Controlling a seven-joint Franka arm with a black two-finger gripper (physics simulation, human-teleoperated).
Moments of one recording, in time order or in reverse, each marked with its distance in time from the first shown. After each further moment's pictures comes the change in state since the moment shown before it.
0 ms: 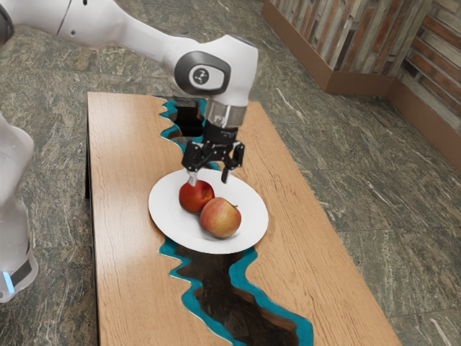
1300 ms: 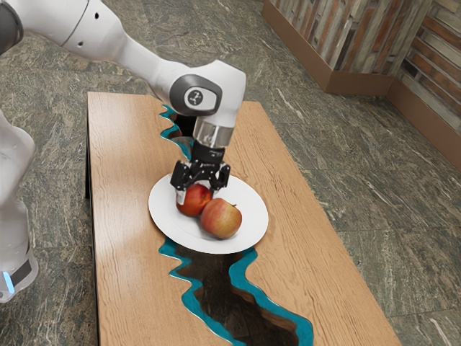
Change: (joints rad) arm -0.027 0.028 0.057 -0.121 -0.078 0.067 0.059
